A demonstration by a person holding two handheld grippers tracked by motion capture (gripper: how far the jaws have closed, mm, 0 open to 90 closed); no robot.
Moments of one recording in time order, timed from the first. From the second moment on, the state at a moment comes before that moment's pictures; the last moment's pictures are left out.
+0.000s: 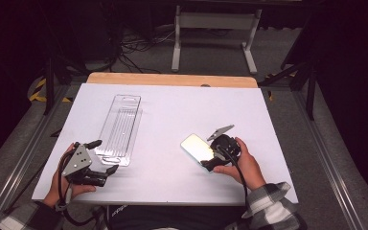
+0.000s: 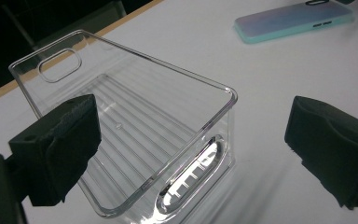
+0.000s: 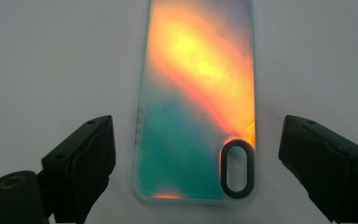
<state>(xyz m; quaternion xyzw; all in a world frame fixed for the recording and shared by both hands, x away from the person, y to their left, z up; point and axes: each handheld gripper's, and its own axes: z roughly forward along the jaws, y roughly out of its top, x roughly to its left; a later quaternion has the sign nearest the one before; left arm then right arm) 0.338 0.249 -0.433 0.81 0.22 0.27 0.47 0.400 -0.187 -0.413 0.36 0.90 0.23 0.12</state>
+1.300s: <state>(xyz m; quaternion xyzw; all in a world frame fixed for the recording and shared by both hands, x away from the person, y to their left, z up) 0.336 0.242 -0.435 0.82 0.21 0.27 0.45 0.414 -0.181 -0.436 0.36 0.91 0.18 0.09</state>
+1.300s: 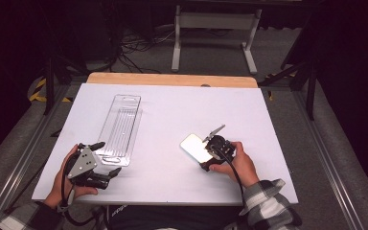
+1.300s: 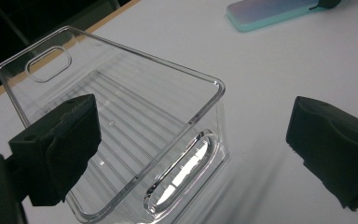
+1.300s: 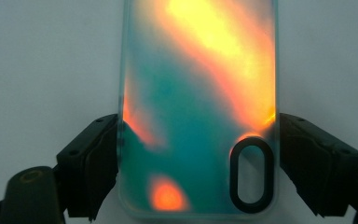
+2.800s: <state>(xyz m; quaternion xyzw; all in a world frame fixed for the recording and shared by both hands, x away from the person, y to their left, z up) 0.325 0.149 -0.421 0.84 0.03 0.39 0.38 0.398 -0.146 -0.394 0.33 0.89 0.30 0.07</state>
